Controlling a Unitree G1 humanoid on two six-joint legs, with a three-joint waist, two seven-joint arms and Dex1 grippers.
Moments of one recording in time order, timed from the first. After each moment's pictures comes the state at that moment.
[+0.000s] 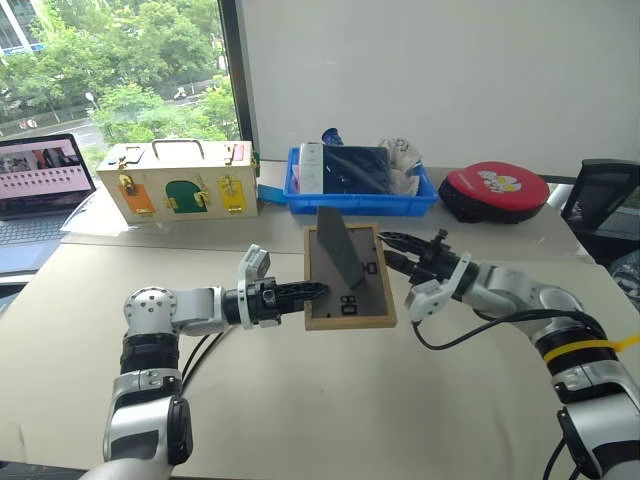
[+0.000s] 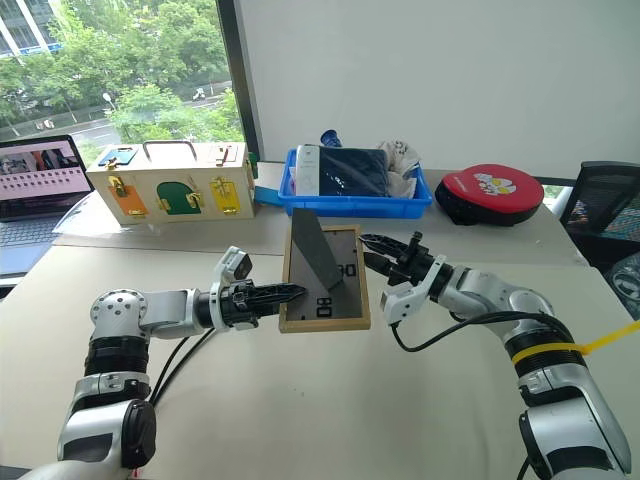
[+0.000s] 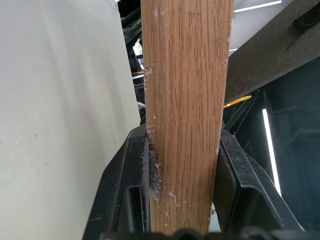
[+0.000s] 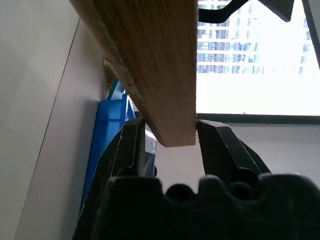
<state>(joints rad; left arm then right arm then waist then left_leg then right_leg) -0.75 0.36 0.34 0.43 -1.39 1.61 -0.33 -0.77 -0.73 0.24 0.53 -0.89 -0.97 -0.11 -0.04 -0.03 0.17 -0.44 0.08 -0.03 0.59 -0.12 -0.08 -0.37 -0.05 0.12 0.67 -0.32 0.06</state>
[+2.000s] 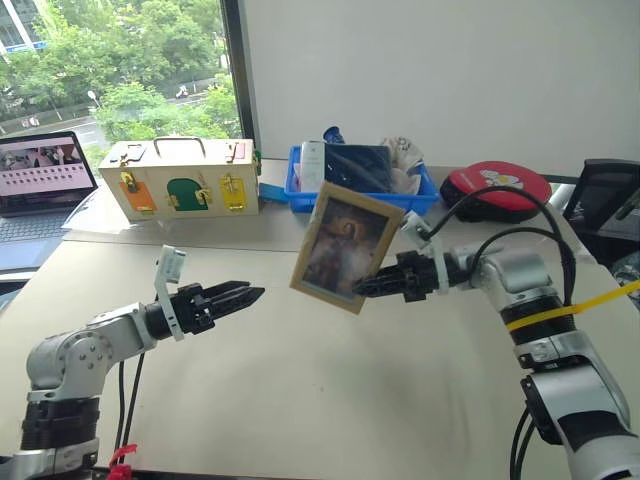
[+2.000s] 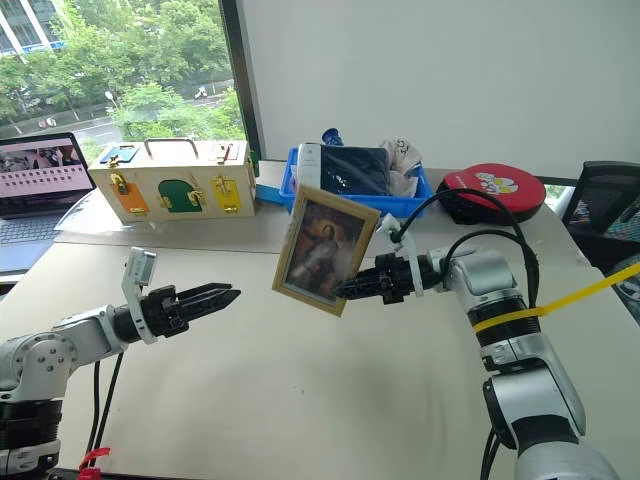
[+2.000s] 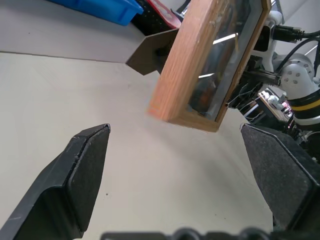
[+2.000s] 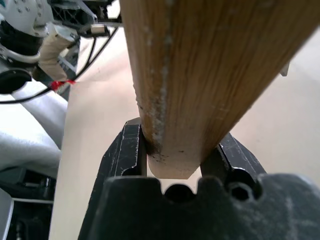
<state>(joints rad) -0.35 0.66 0.29 -0.07 -0.97 1.00 -0.83 -0.92 -0.58 0.27 0.42 0.39 0.79 1.37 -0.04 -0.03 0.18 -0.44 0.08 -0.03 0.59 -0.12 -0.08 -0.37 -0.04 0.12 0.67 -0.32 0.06</state>
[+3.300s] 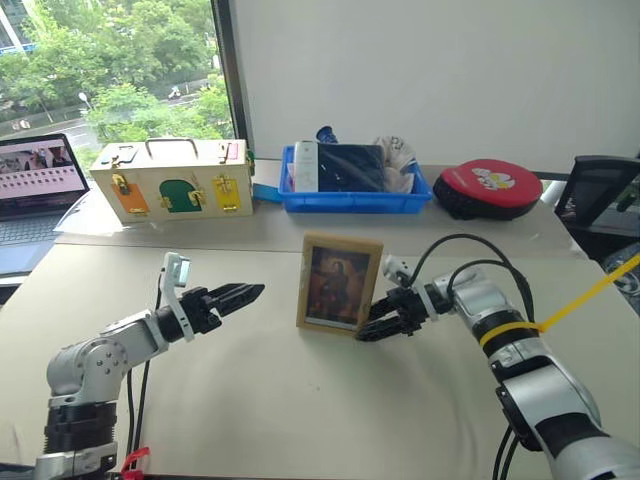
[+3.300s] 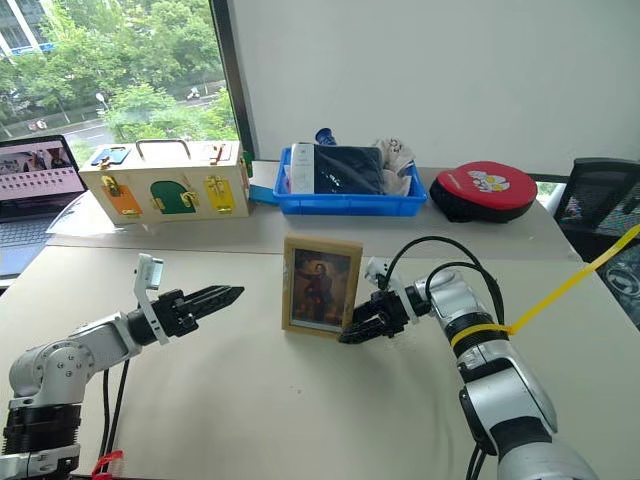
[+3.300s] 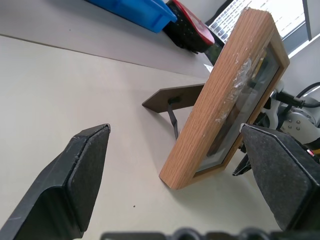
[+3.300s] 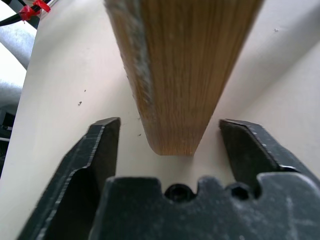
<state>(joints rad) -0.35 0.57 0.30 -0.03 -0.90 0.96 -0.73 -0.93 -0.48 0.29 0.72 0.15 0.42 1.54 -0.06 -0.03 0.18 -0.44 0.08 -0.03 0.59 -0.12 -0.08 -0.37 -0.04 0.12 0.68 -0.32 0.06</state>
